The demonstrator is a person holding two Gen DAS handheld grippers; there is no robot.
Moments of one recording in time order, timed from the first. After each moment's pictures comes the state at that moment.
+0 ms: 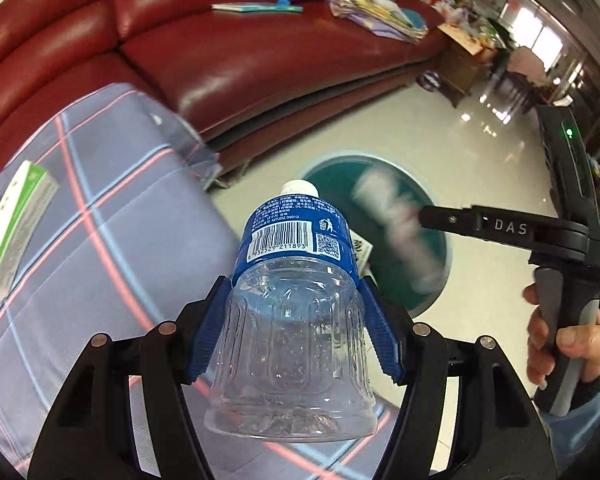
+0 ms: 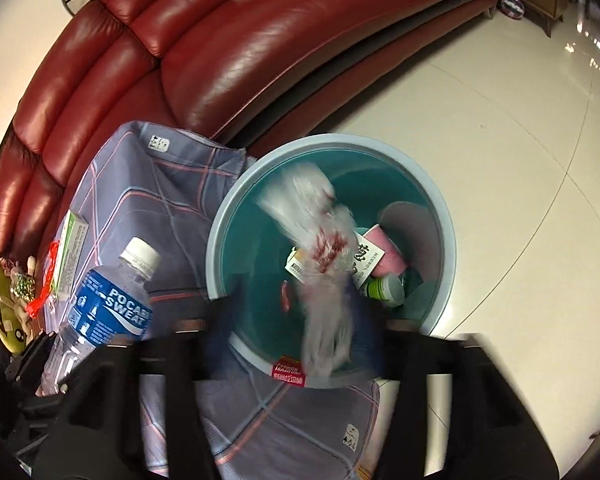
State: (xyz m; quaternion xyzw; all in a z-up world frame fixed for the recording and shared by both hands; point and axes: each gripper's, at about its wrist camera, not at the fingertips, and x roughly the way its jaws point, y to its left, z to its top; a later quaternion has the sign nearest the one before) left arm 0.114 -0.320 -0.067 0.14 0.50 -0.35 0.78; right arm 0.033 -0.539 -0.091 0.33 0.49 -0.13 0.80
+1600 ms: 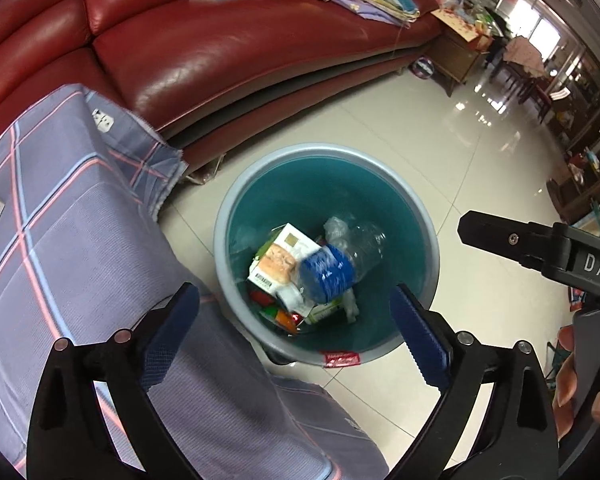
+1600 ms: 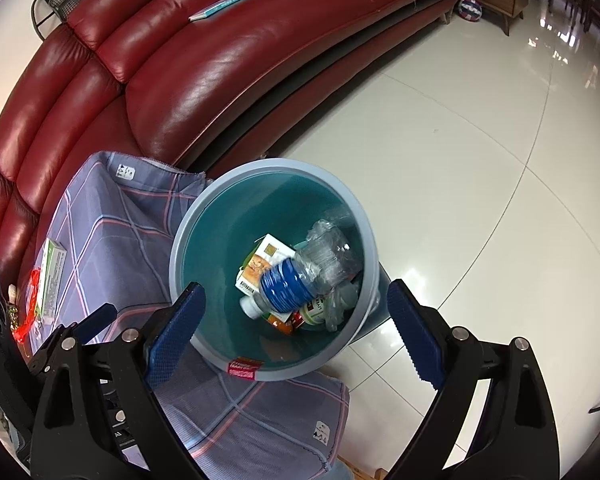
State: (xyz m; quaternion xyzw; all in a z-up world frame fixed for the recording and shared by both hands) left arm 0.120 -0.388 -0.096 0.14 0.52 -0.36 0.77; right arm 0.000 -0.562 -0.067 0.32 0.48 -0.20 0.79
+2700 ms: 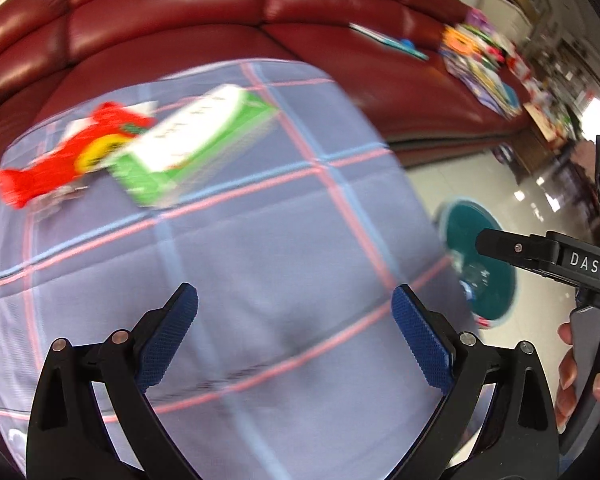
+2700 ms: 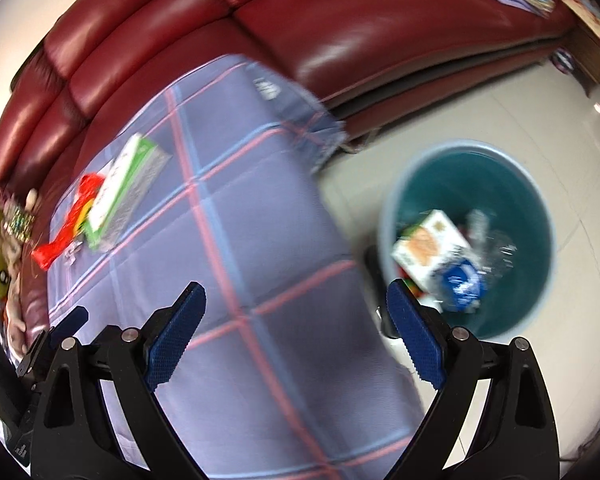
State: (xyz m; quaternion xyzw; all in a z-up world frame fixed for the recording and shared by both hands) left arm 0.178 -0.108 -0.052 0.02 0.51 -0.20 0.84; right arm 0.119 -0.356 -0.040 0.23 0.54 -0.08 0.81
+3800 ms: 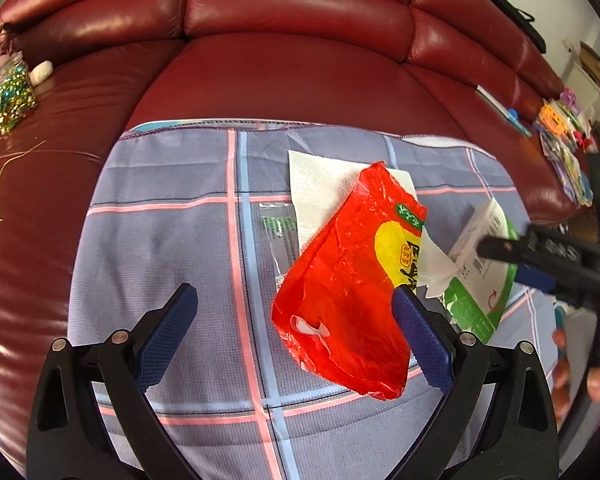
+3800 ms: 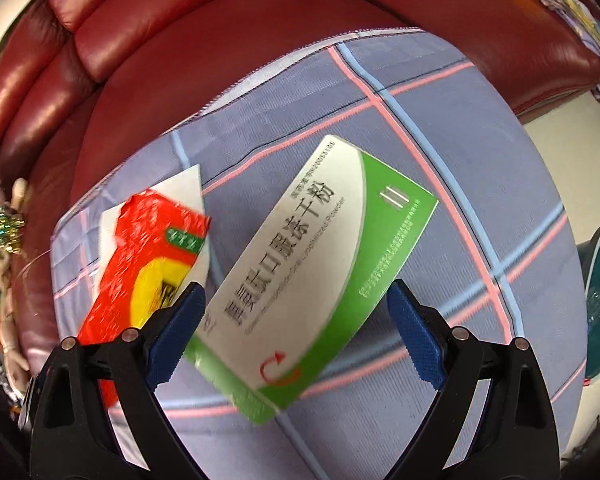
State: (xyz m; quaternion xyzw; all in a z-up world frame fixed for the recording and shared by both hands) left arm 0.339 0.091 -0.066 -0.04 0.51 -0.10 0.85; right arm 0.342 -0.164 -0.073 0.20 0.58 -0.08 0.78
